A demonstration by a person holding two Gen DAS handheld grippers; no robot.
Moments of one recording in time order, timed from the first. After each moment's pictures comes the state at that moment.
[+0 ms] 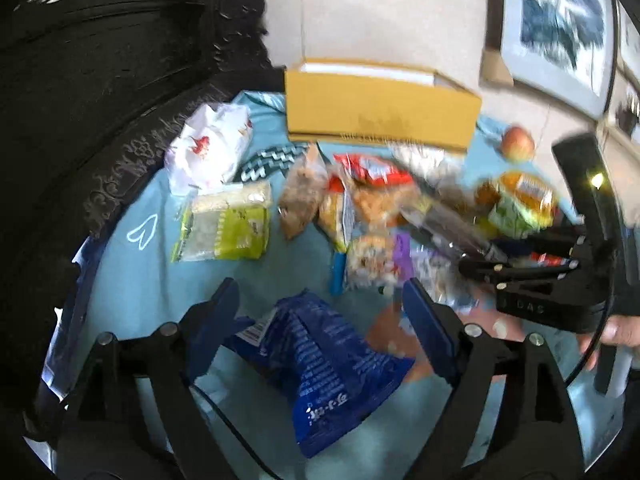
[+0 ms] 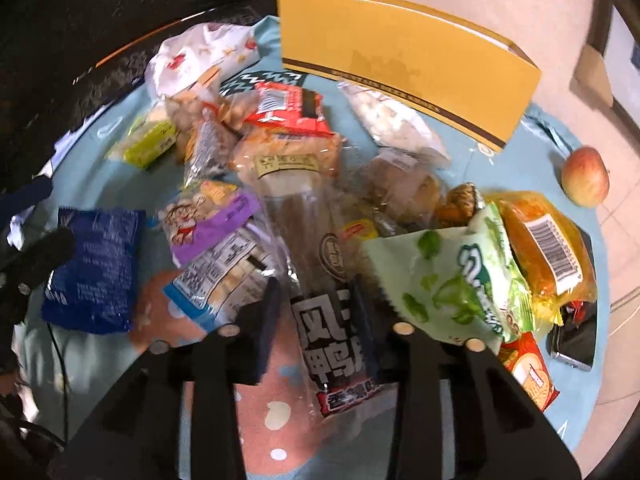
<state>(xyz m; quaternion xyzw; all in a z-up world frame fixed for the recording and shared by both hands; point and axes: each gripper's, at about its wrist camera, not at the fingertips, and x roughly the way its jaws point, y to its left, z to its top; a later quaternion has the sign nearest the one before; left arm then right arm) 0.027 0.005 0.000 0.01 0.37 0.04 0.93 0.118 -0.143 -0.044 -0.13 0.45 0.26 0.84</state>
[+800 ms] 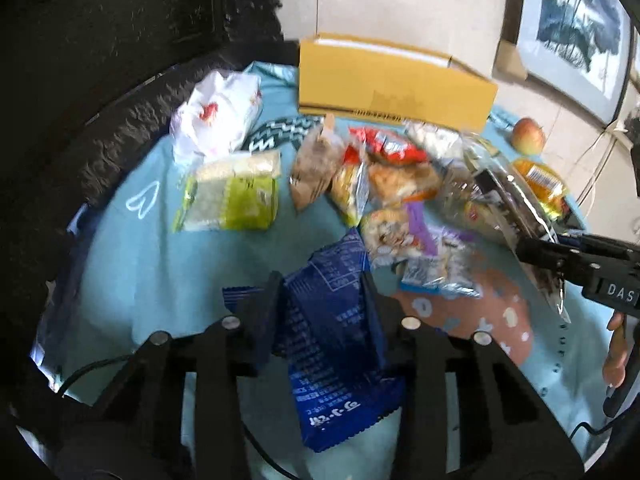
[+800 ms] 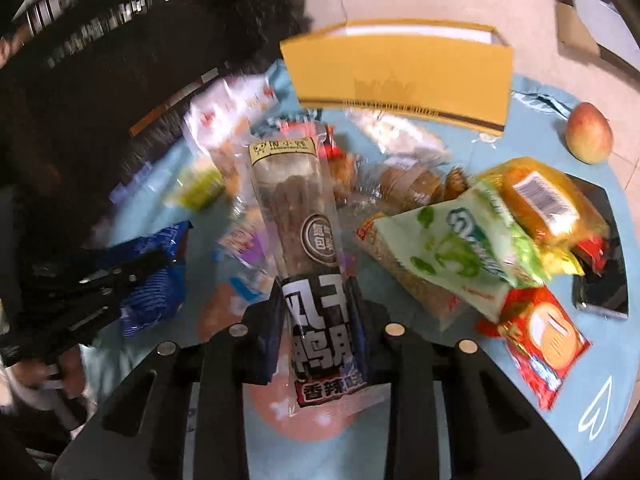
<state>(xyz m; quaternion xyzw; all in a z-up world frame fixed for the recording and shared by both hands) 0.024 0.025 -0.002 -0.03 0.39 0.03 0.92 0.090 -0.197 -0.013 0.03 0.42 0.32 0.85</state>
